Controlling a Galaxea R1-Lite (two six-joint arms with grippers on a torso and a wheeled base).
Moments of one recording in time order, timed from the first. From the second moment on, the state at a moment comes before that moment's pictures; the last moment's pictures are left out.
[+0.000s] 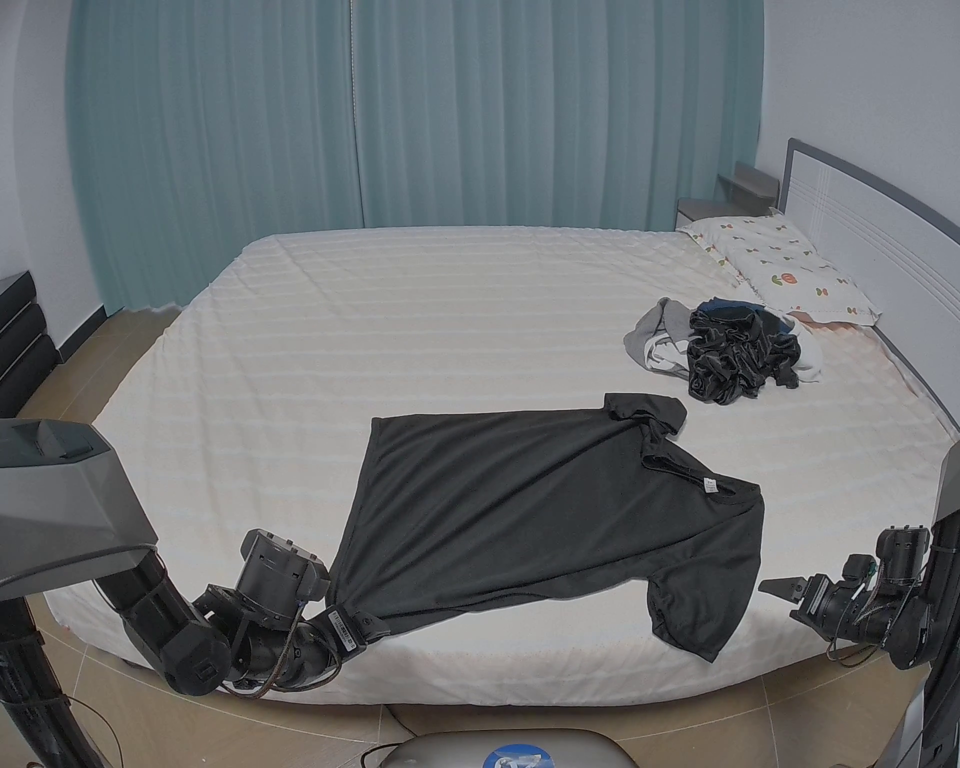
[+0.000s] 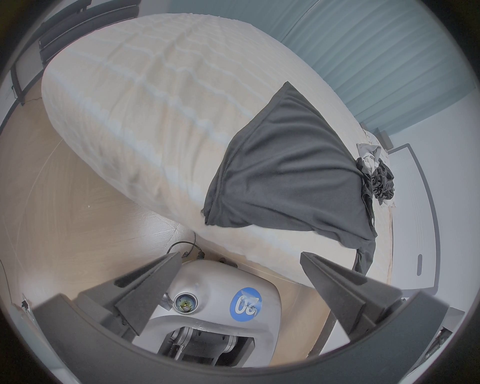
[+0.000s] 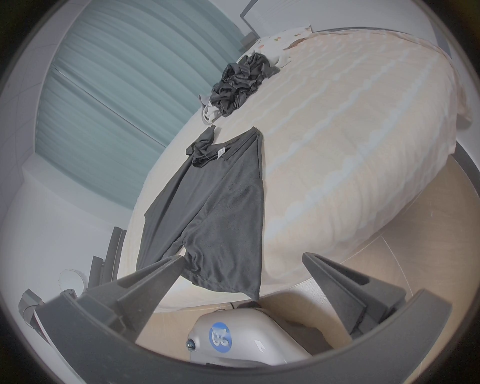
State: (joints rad) left arm -0.48 2.02 -0.44 -0.61 0.02 -1.01; right arm -0.20 2.19 -0.02 -1.48 0.43 0.52
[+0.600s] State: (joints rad) left arm -0.42 2.14 -0.55 -0.62 0.06 -1.01; right arm -0.09 2.25 -0.10 -1.55 0.29 0.74
